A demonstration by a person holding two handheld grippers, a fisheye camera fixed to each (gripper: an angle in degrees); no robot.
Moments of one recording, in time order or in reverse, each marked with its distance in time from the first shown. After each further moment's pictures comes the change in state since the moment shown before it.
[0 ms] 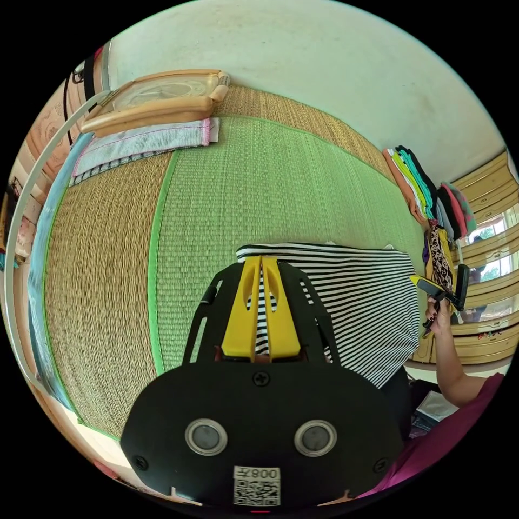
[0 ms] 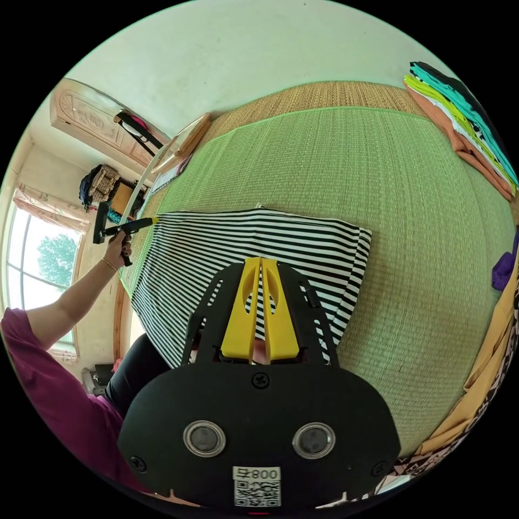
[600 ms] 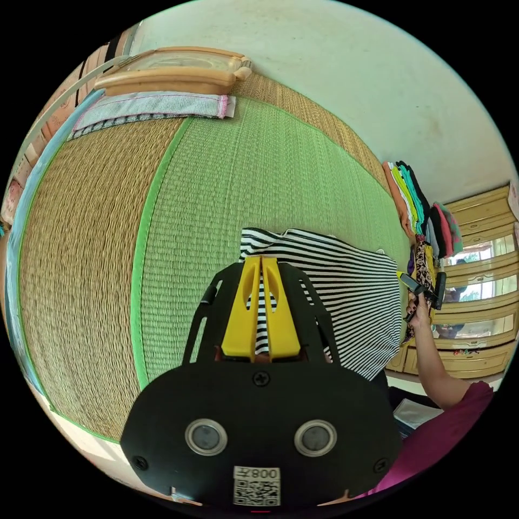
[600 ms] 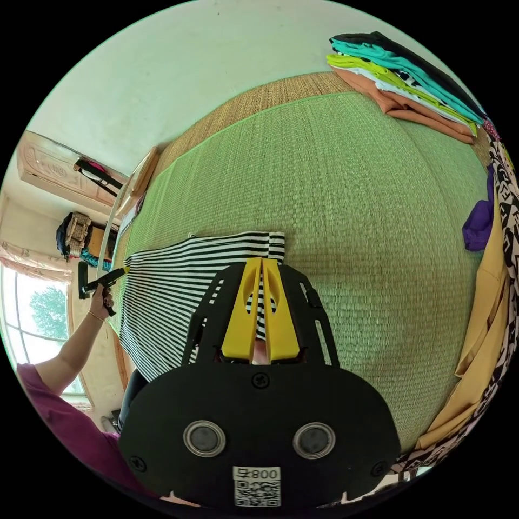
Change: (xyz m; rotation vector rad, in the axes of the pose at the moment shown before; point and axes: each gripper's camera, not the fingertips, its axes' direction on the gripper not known) left arm -0.053 0.059 -0.004 0.001 0.115 -0.117; right arm 0.078 -0.003 -0.027 0.059 0.060 0.240
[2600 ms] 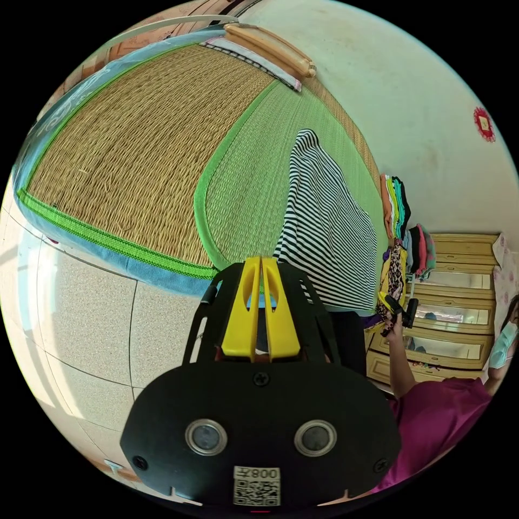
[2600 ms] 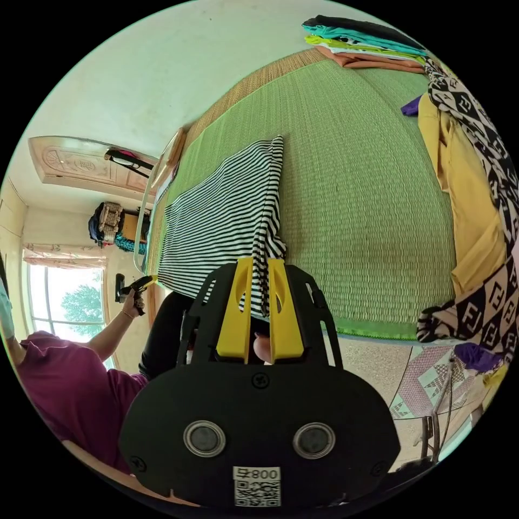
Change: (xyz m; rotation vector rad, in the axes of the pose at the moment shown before) left arm -0.164 0.277 -0.066 -0.059 0.123 -0.247; right arm 0.051 0.246 -0.103 -0.108 -0.185 0.044
